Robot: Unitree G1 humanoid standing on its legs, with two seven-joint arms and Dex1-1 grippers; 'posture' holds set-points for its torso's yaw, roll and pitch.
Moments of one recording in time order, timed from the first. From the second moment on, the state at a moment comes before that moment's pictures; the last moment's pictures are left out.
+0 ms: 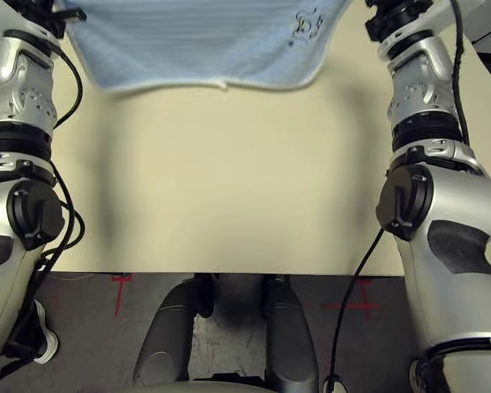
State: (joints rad) left arm -1.38 0.49 0.32 1.07 -0.29 -0.37 -0.34; right arm -1.40 -0.52 -0.49 1.21 0.47 -0.28 0.70
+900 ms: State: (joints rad) left arm -0.61 0.94 0.12 0.22 -0.39 0.61 -1.03; right arm -1.12 -0.78 0.03 1.11 0.13 0.00 1.59
